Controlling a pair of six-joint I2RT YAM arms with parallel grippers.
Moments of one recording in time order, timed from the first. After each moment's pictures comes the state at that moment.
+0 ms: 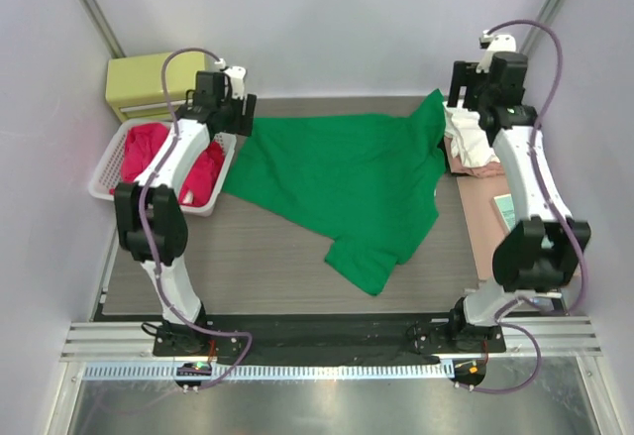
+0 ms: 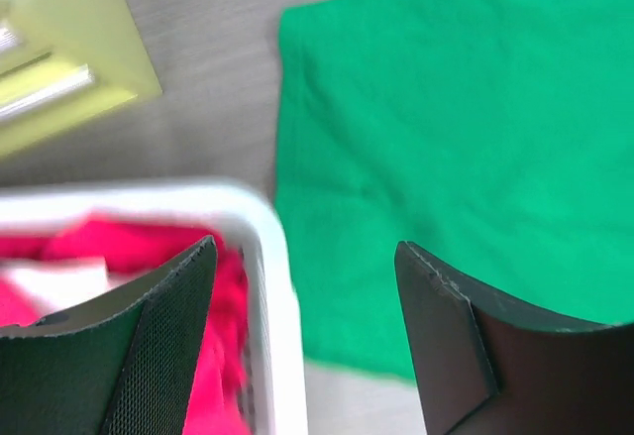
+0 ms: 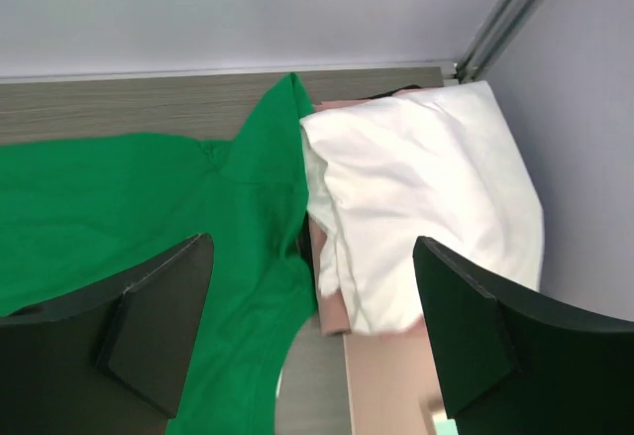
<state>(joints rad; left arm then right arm) -0.15 1.90 1.69 -0.47 0.05 0.10 -0.05 1.64 1.58 -0.32 0.06 -0.05</state>
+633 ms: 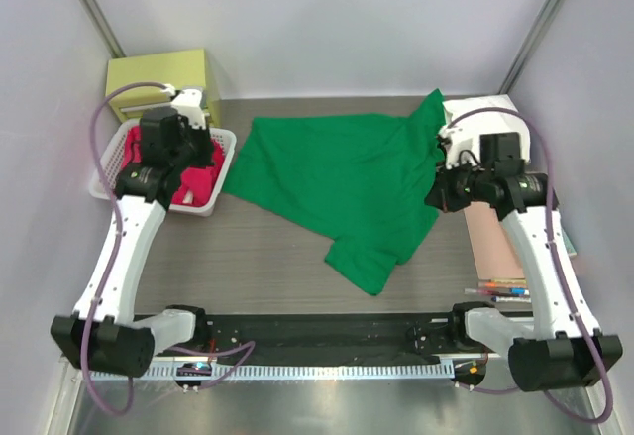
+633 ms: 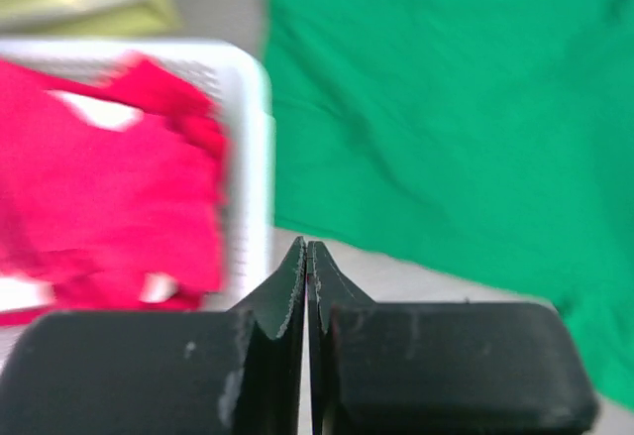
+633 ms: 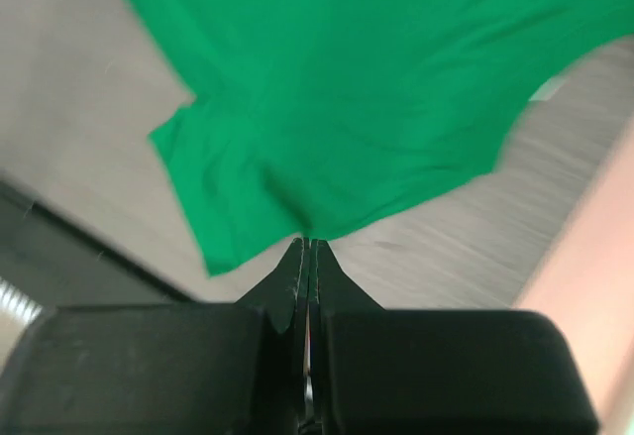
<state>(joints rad) -0.14 1.23 1.28 -0.59 0.12 -0.03 0.01 1.04 1.21 -0.97 -0.43 -0.18</state>
